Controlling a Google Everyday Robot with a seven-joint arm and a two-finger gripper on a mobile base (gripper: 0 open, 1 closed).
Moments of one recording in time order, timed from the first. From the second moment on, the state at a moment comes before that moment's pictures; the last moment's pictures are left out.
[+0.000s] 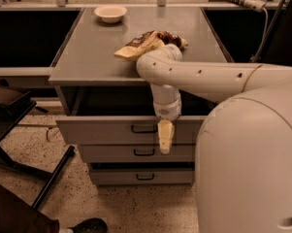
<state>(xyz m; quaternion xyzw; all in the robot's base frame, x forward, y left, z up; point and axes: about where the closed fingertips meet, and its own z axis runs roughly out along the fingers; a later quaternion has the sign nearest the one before) 0.589 -0.103 0.655 0.57 -0.81 0.05 0.12</state>
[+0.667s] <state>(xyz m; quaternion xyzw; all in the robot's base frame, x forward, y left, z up) 0.550 -0.116 0.645 0.54 -0.83 0.01 0.12</state>
